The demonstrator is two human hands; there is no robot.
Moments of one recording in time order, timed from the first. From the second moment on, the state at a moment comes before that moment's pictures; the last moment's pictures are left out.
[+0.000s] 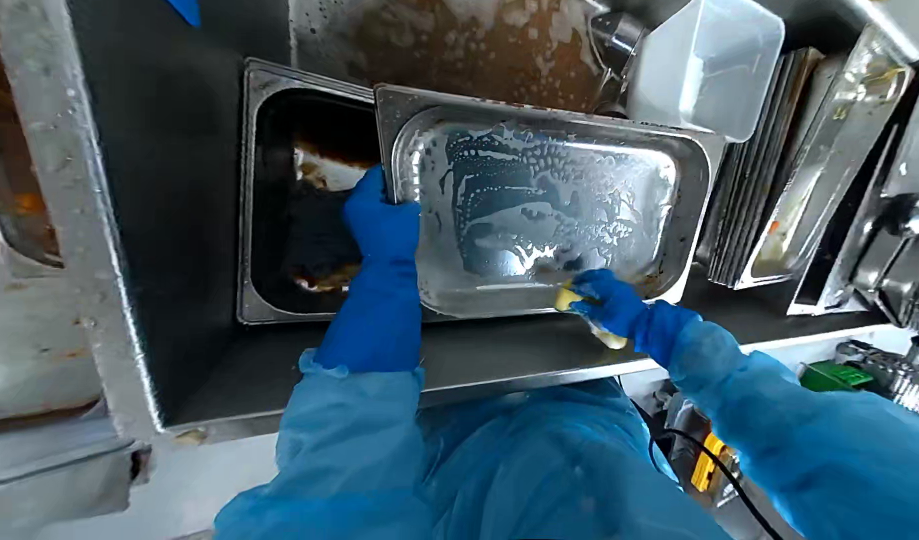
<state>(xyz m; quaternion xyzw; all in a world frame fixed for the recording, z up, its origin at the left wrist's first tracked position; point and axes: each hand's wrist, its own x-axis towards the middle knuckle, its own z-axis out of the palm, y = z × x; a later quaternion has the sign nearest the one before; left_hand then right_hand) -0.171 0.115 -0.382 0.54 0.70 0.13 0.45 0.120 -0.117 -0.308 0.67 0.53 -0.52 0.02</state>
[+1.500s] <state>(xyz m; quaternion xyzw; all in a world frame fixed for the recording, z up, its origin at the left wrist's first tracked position) -0.162 0.101 -0.374 0.58 0.73 0.04 0.36 0.010 -0.067 -0.364 0.45 0.73 -0.51 -0.04</state>
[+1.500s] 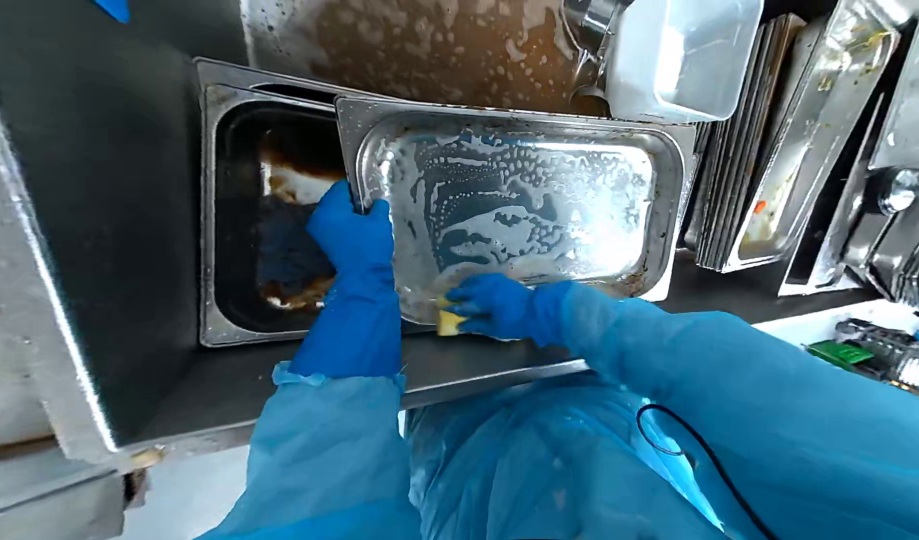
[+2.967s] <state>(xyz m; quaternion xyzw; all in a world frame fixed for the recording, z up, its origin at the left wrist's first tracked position) -0.234 0.068 -0.224 0.21 0.46 0.30 0.81 0.156 -0.126 -0.197 0.57 0.63 -0.51 0.16</state>
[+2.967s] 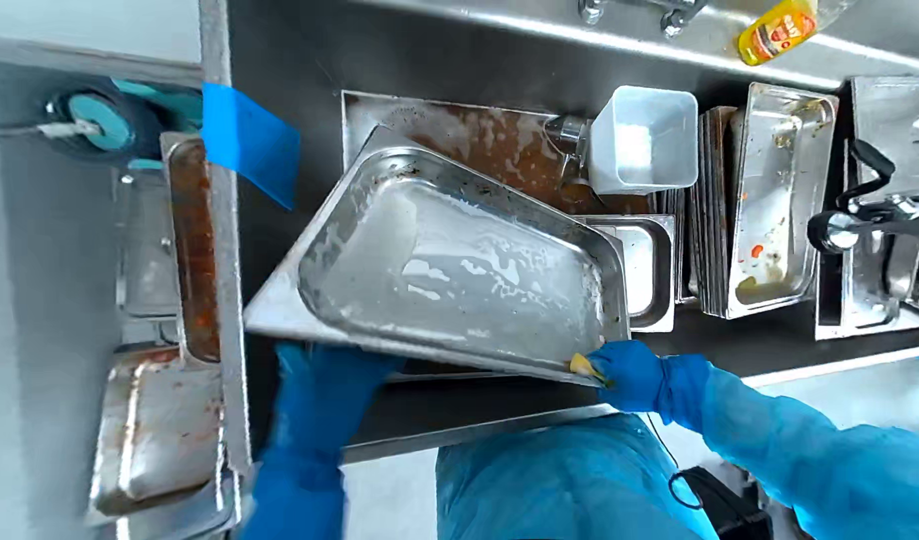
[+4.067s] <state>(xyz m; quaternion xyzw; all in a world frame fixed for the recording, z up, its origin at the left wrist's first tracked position) -0.156 0.073 -0.373 0.48 0.79 0.00 0.39 -0.047 0.002 -0.361 0.67 0.50 -0.54 -0.07</state>
